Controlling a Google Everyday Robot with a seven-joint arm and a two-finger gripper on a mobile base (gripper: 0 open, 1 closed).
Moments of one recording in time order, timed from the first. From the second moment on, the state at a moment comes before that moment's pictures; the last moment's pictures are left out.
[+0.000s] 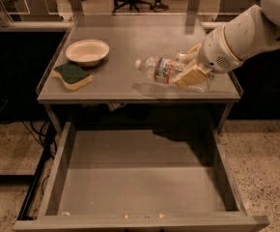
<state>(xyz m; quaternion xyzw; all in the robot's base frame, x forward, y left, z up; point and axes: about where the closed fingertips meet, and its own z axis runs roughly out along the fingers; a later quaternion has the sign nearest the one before) 0.572 -0.113 0.909 -0.58 0.73 0.11 0.34</state>
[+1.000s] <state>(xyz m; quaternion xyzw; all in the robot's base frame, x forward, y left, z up) 0.469 -0.051 0.816 -0.61 0.70 0.15 0.32</state>
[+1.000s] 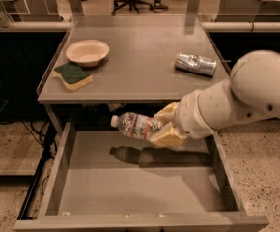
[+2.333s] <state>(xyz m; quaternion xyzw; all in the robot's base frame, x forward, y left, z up) 0.486 -0.033 0.685 -0.61 0.71 0.13 0.33</state>
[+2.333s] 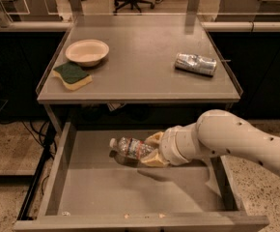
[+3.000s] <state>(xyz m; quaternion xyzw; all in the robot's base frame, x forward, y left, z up) 0.490 -0.034 0.635 -0.59 0.73 0.15 0.31</state>
